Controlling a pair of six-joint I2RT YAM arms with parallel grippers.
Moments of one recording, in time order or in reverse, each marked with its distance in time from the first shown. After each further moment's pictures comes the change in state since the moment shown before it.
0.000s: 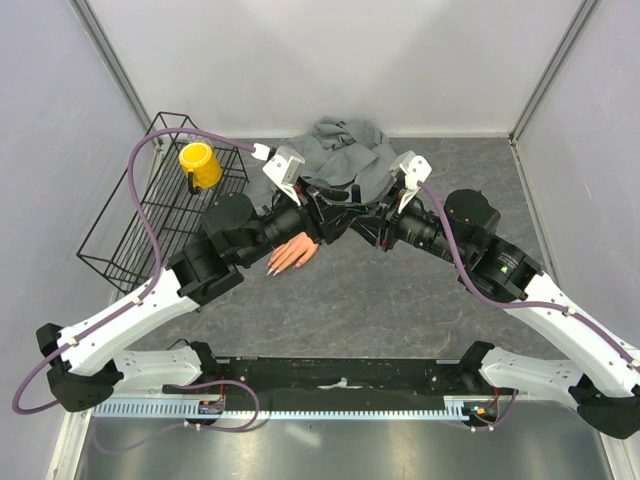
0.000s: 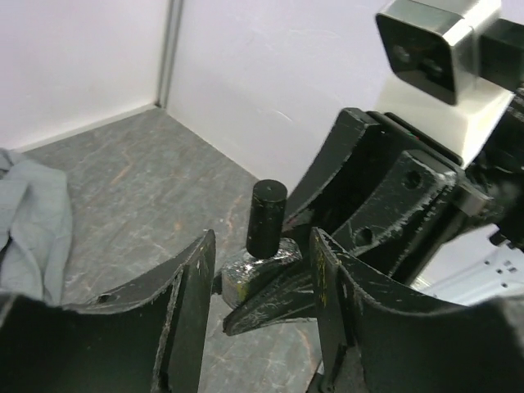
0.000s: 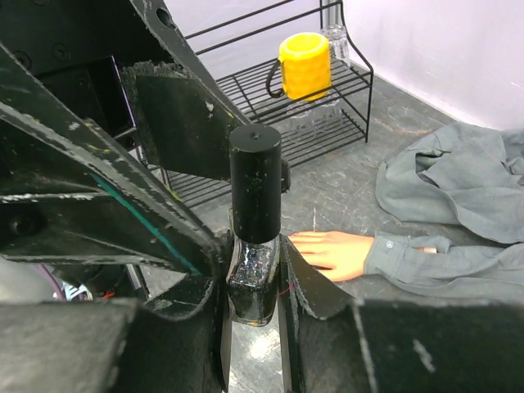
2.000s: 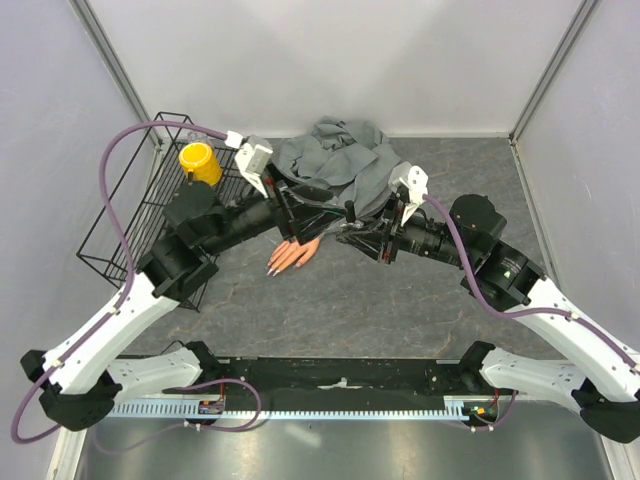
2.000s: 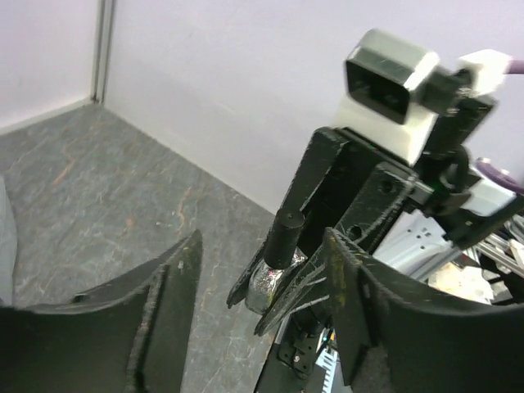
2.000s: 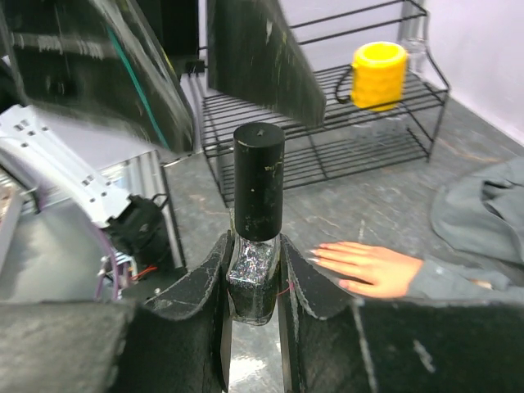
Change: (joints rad) left arm 0.185 -0.082 0.037 -0.078 0.343 -0.114; right arm 0.001 -0.035 -0.039 0.048 -0.219 -0.005
